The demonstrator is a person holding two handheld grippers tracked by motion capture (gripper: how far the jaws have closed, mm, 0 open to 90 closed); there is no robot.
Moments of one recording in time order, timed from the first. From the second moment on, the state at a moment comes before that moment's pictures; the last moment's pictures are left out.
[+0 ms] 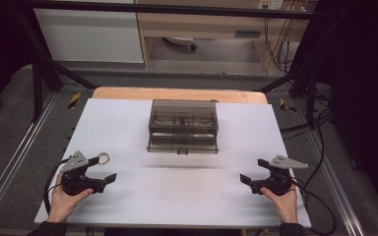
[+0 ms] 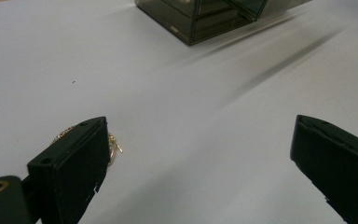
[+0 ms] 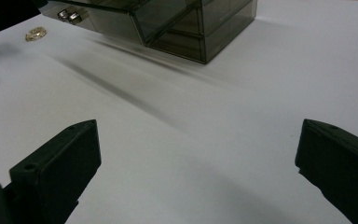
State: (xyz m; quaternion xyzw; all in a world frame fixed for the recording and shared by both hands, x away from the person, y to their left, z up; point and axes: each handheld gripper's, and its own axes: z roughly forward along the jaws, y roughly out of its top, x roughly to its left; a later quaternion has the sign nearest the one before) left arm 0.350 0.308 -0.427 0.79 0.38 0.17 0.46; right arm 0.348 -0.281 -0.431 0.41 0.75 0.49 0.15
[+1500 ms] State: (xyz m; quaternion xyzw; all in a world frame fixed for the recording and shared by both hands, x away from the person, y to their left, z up) left arm 0.407 0.335 -0.413 0.79 0.44 0.18 0.37; right arm 0.348 -0.282 -0.436 0.41 0.76 0.48 0.14
